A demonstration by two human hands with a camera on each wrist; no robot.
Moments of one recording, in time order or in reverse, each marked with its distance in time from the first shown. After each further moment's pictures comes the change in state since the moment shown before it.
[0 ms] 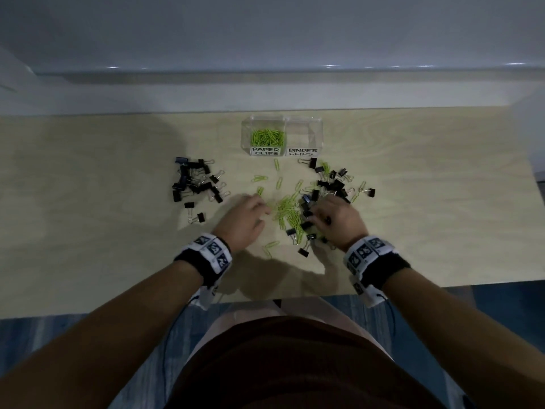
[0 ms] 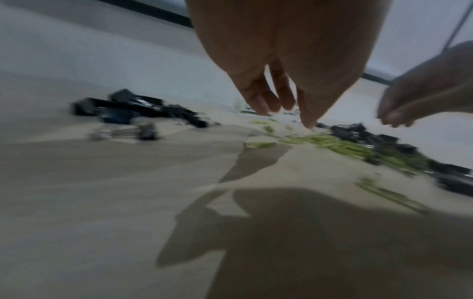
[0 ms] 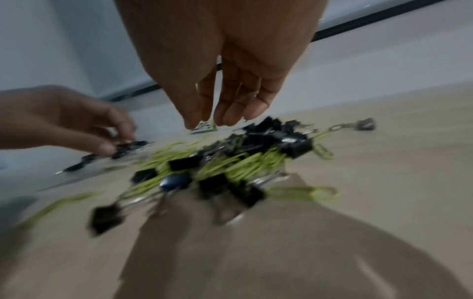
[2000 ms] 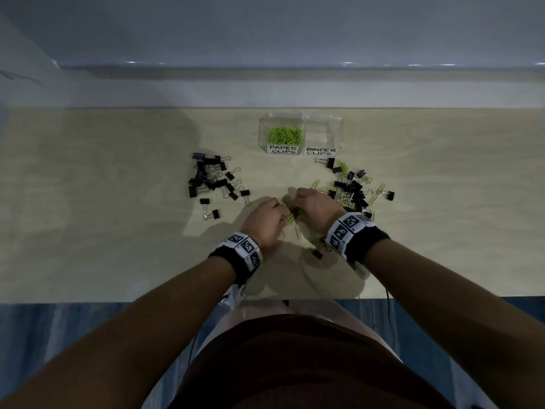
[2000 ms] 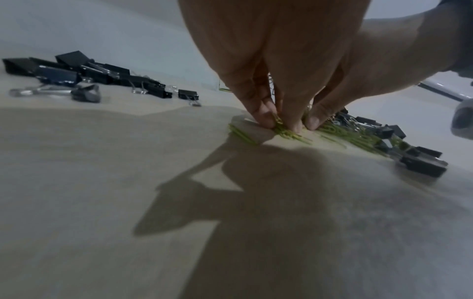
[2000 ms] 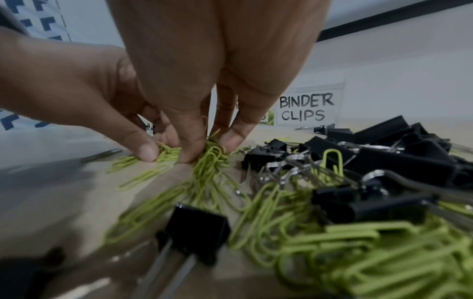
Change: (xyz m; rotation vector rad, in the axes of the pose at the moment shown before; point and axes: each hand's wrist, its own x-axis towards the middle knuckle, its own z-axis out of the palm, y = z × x) left_hand 0.021 0.005 0.024 -0.031 -0.062 -0.163; right_hand 0.061 -0.052 0.014 -0.161 -0.491 -0.157
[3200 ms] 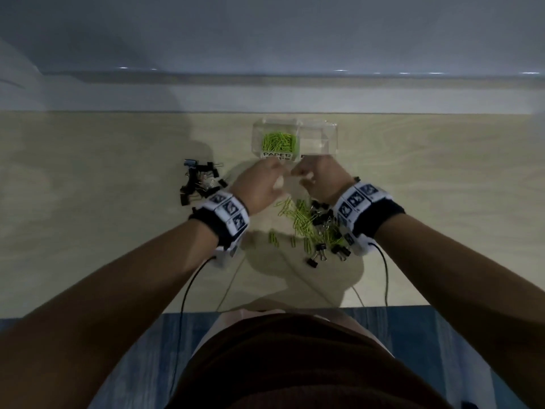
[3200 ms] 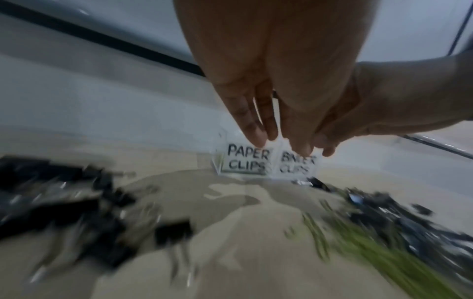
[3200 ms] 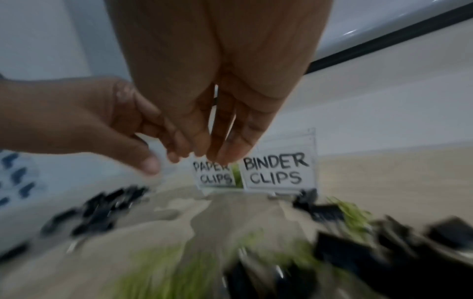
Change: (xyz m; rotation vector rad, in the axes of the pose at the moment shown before) left_hand 0.044 0.016 -0.082 0.065 0.090 0.106; right_hand 0.026 0.021 -0.062 0.234 0.245 0.161
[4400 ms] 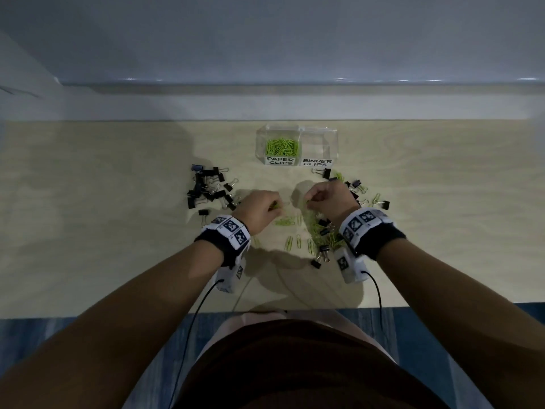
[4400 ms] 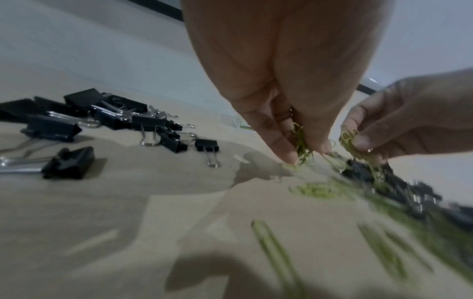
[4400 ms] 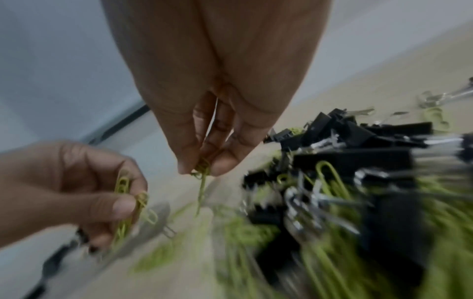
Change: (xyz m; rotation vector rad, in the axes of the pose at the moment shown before) left_hand -0.026 -0.017 0.033 -0.164 -0.069 -0.092; right_hand -0.032 0.019 0.028 0.397 0.056 0.295
